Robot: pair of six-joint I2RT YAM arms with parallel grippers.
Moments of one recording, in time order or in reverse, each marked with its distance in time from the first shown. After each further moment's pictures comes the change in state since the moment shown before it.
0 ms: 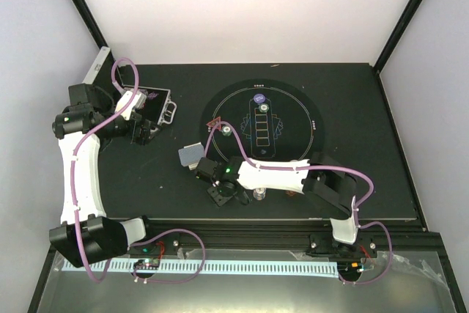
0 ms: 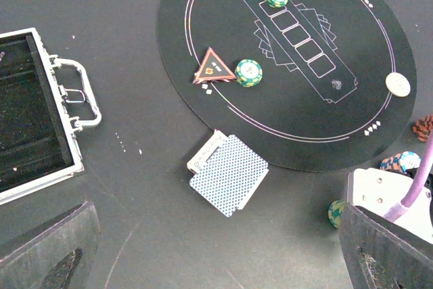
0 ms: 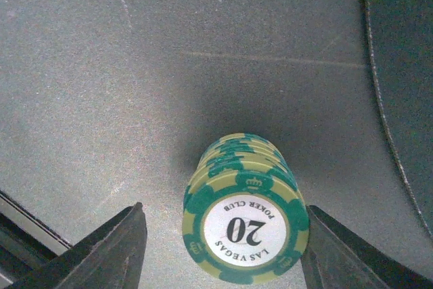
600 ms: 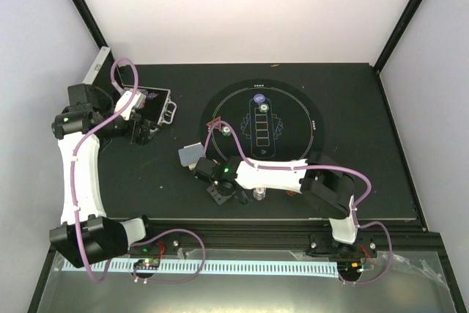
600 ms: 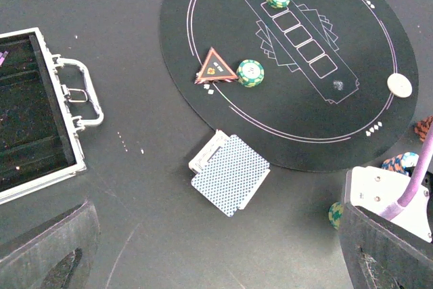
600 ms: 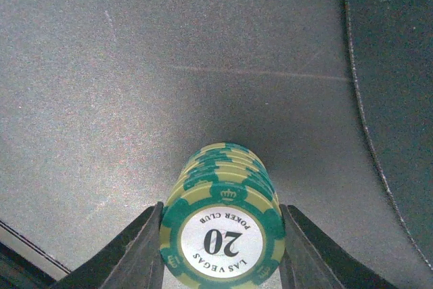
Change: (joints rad) left arm 0.005 -0.002 0.000 0.000 0.000 0.000; right arm 0.001 0.019 0.019 -0.010 0.039 -0.003
